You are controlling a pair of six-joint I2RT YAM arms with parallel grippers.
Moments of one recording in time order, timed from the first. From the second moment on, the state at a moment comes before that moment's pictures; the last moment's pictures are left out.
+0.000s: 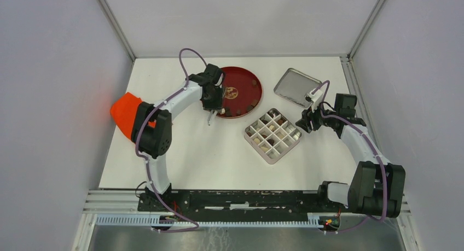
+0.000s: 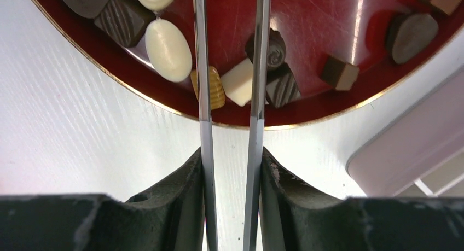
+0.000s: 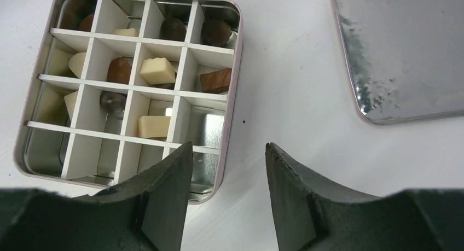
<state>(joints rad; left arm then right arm) -0.45 1.95 1.54 -0.75 -0.01 -0.35 -0.13 1.25 0.73 -0.31 -0.79 -0.62</state>
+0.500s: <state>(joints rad) -0.45 1.84 1.48 -0.70 0.04 -0.32 -0.13 1.25 0.73 -0.31 -0.81 -0.62</state>
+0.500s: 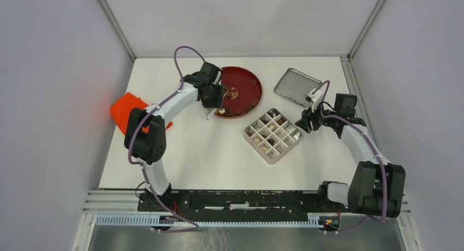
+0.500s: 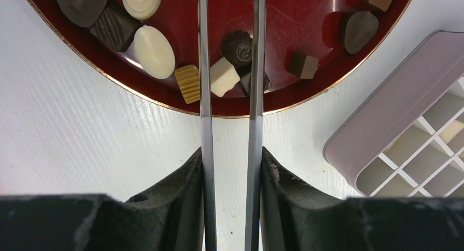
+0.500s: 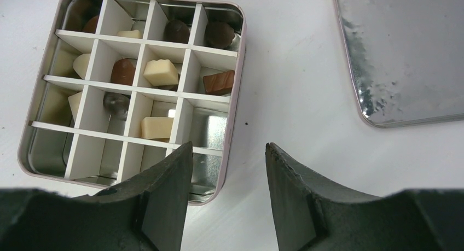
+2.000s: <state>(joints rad) -0.44 1.60 1.26 -0.54 0.19 -0.30 0.11 1.34 0.77 -0.30 -0.41 -0.65</state>
